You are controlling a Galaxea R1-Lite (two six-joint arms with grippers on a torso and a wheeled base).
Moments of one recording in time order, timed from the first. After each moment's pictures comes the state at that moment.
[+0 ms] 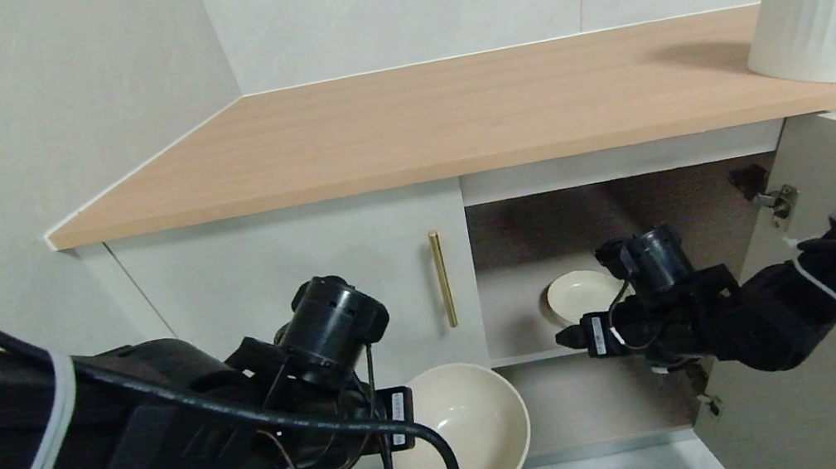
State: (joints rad) left arm -0.63 1.85 -0.98 0.13 0.15 -0.50; right arm 0.51 2.06 -0.96 -0.40 -0.09 0.41
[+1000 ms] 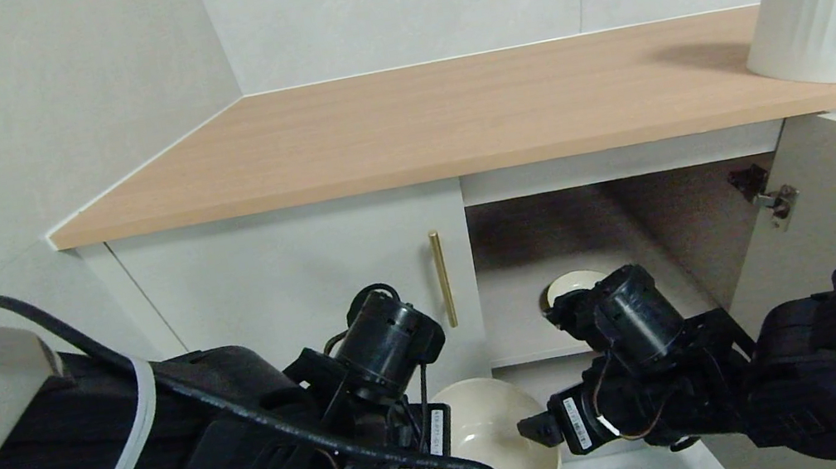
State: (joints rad) left arm -0.73 1.91 -1.01 0.13 0.22 -0.48; right arm 0.77 1.93 -0.88 -0.27 -0.08 0.38
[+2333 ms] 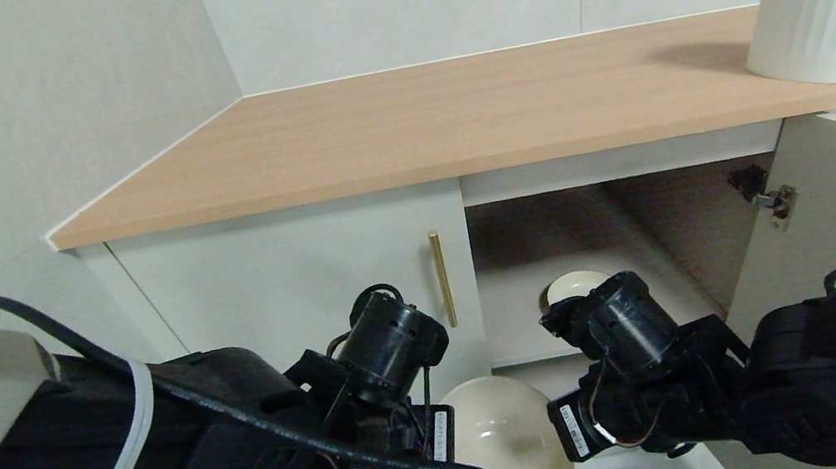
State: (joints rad) left arm -0.73 1.91 -1.01 0.13 0.22 -0.48; right arm 0.77 1.94 -0.88 -0.27 -0.08 0.38
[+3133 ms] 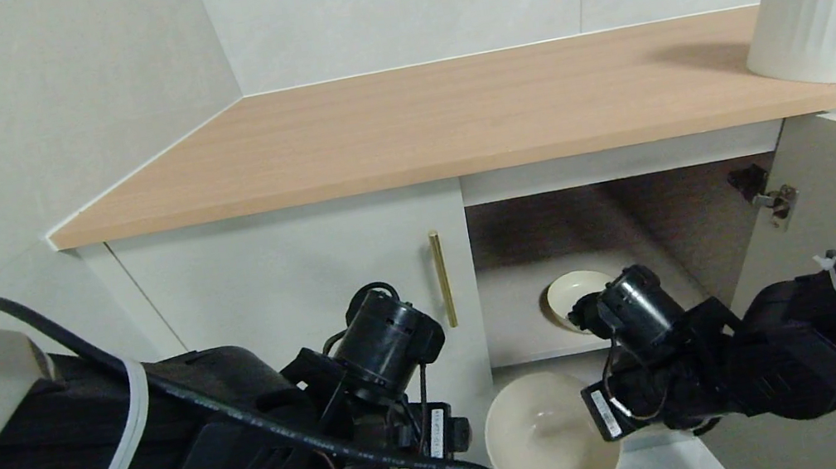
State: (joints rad) left arm -0.73 1.90 -1.01 0.13 0.22 -0.48; right arm 0.65 1.98 -0.93 -0.12 -0.18 0.31
